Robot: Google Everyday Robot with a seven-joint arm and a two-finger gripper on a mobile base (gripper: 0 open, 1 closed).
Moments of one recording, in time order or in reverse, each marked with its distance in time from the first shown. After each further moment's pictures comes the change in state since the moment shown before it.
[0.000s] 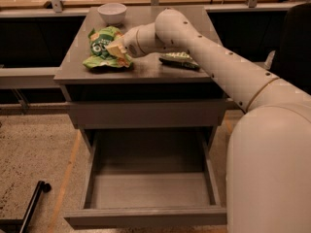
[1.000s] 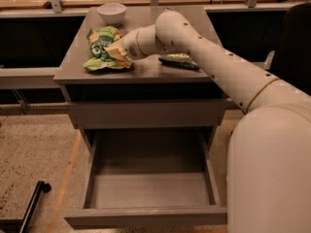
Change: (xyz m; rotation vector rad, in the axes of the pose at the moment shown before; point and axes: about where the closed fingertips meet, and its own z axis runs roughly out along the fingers) arm 0.004 0.009 0.003 -0.026 0.007 0.008
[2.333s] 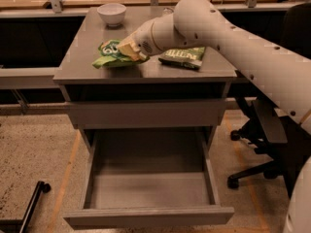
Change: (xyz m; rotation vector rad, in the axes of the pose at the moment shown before) arm -0.022 0.032 -0.089 0.061 0.041 -0.058
